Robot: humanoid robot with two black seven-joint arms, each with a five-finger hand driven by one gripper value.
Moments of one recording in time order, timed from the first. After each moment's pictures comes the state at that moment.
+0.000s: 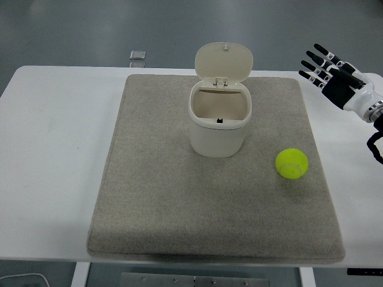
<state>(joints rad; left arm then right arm) 0.06 0.00 -0.28 -0.08 0.18 -0.11 -0.01 0.82 -0.47 0.62 0.77 0.12 0.35 0.08</state>
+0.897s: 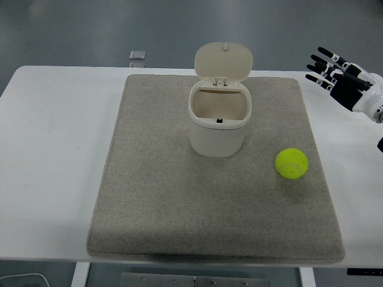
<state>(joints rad) 0.06 0.00 -0.28 -0.08 0.18 -0.11 -0.01 0.83 -0.53 0.61 0.77 0.00 0.37 0.09</state>
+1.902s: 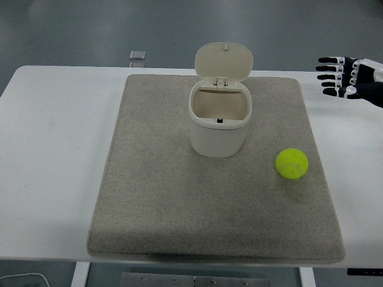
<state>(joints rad) 0.06 0.00 -0.28 -0.08 0.18 -0.11 -0.01 0.88 -0.71 0.61 0.88 -0.61 0.57 0.17</state>
